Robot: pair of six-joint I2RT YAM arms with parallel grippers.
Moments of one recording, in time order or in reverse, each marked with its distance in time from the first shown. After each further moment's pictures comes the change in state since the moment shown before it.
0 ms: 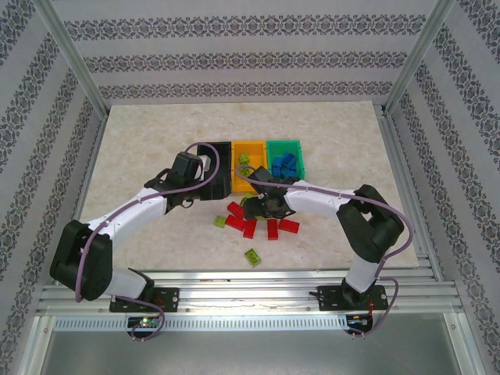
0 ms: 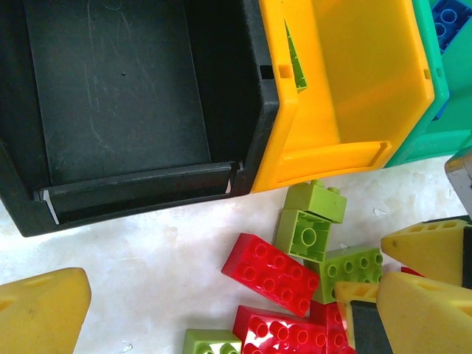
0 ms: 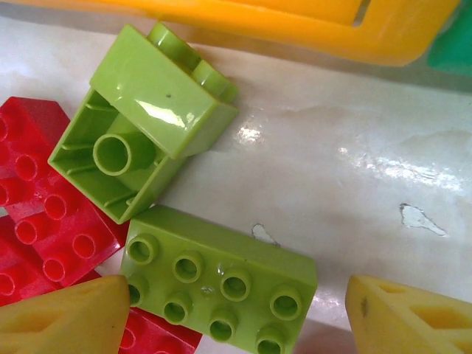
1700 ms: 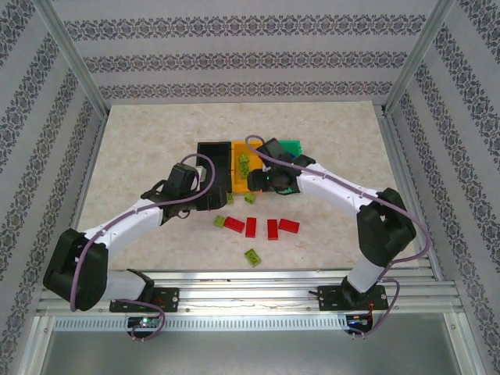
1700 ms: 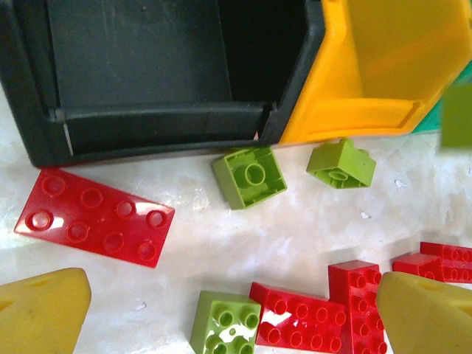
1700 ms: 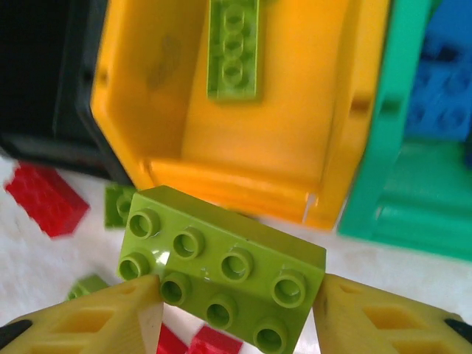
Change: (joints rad) left arm 0.000 -0.079 -0.138 0.045 0.007 -0.037; right arm -0.118 -0.056 0.217 -0.073 -0.018 -0.055
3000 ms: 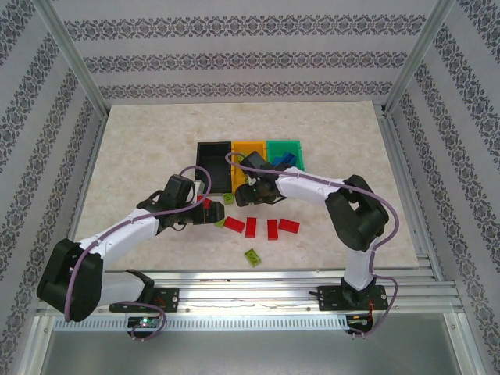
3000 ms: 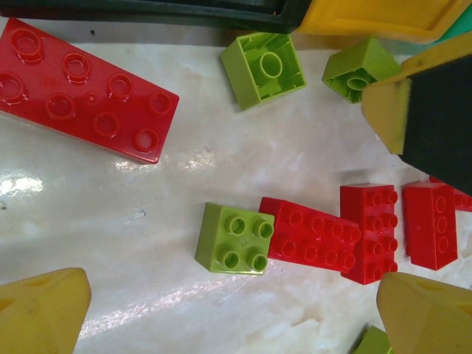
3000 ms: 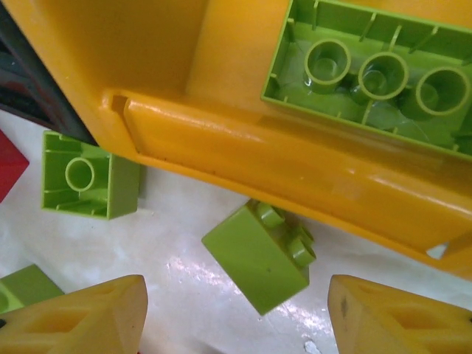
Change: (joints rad) left arm 0.000 -0.073 -0.102 -0.059 0.097 -0.004; right arm 0.078 0.198 -0.007 0.059 -0.045 -0.064
